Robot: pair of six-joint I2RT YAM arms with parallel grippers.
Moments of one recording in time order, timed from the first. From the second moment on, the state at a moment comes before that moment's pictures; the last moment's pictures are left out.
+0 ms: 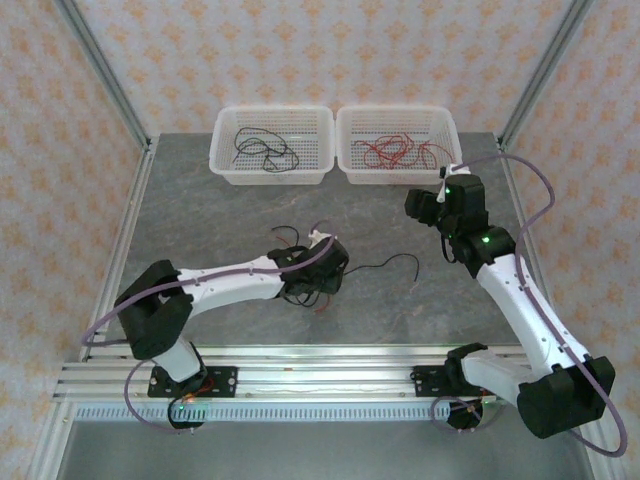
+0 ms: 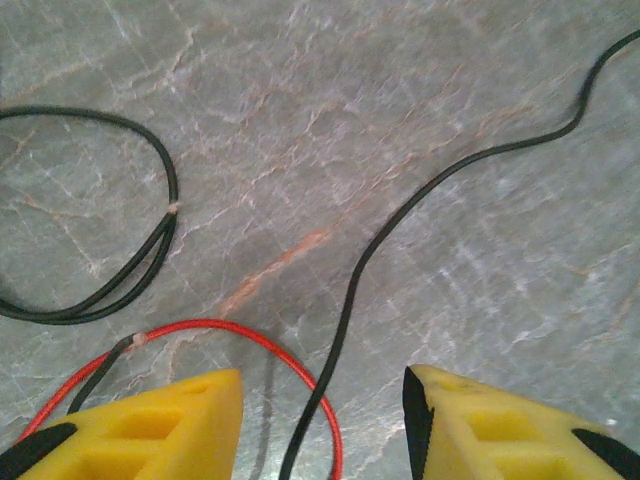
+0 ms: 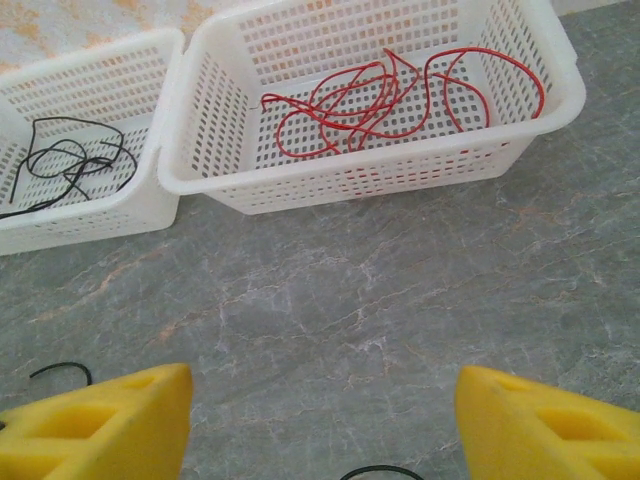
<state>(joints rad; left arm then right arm) -0.92 1.64 1.04 -0.48 -0.23 -0.69 0.26 1.07 1.00 -0.49 0.09 0.36</state>
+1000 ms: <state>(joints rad) -0.92 1.70 1.16 -0.53 -0.26 -0.61 0.26 0.98 0.98 -0.52 0.11 0.37</state>
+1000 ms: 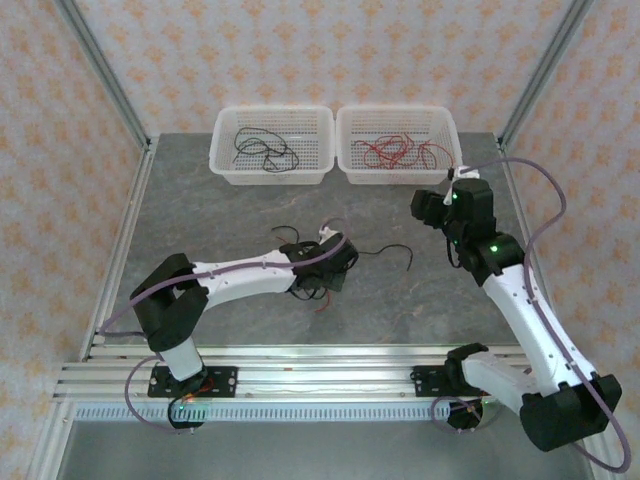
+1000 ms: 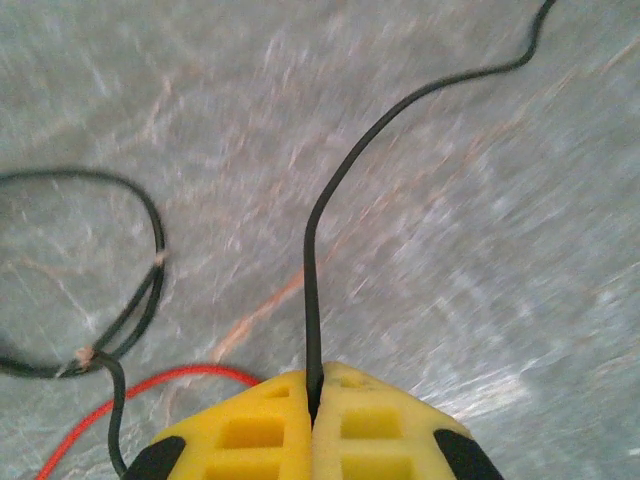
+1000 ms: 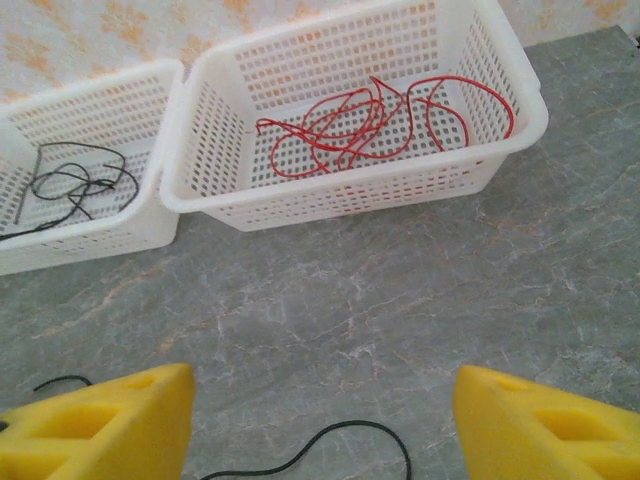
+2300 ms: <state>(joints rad) -0.45 1.95 2.22 -0.85 -0.53 -0.35 0.26 0.83 0.79 -0.52 -0.10 0.46</state>
